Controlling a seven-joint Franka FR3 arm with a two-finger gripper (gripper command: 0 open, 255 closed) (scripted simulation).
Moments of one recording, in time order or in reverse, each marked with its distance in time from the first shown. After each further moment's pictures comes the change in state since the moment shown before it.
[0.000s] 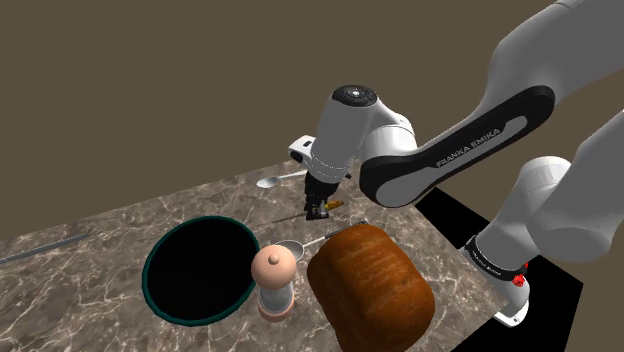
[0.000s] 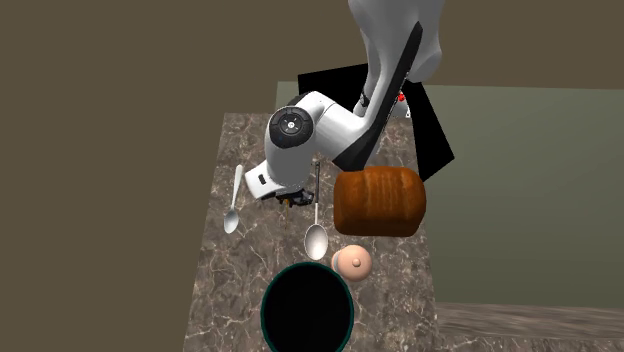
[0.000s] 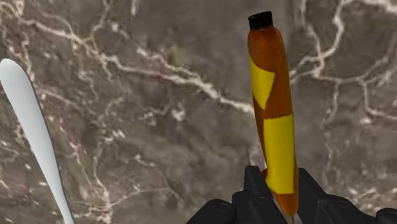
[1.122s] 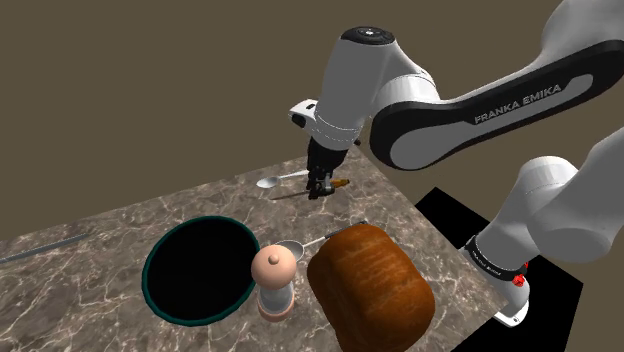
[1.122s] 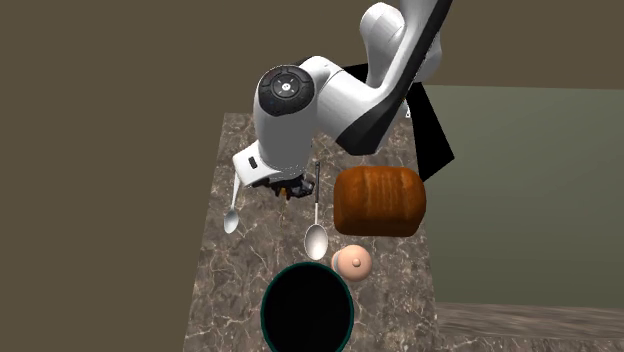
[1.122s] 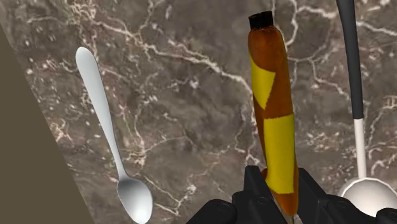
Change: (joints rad) arm 0.012 -0.143 -0.016 0.099 0.060 -0.236 -0.047
